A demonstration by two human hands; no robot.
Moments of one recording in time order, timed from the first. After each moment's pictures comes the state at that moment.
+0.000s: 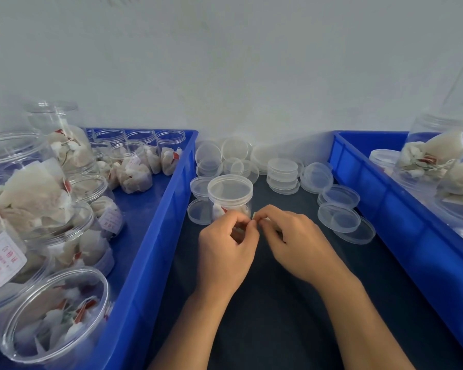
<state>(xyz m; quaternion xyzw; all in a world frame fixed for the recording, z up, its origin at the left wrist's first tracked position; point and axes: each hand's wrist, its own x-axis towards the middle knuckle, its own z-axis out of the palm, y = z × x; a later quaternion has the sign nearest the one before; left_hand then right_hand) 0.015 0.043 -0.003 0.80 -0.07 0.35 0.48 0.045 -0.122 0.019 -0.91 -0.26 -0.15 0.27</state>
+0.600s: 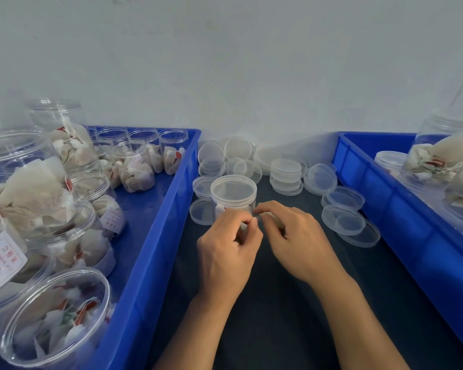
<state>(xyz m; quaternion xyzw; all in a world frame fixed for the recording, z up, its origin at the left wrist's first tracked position) 0.014 0.043 -0.005 0.78 -0.09 0.46 0.41 0.047 -0.112 0.021 -0.91 -0.23 -0.18 0.30</state>
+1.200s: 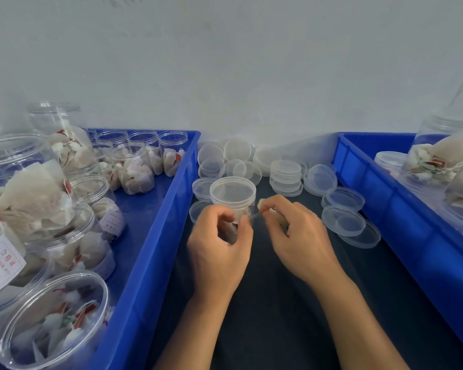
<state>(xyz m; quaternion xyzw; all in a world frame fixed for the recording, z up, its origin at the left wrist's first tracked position) 0.019 0.046 -0.006 0.75 -0.03 0.48 0.46 0.045 -0.110 0.022 -0.89 -0.21 -0.24 0.33</state>
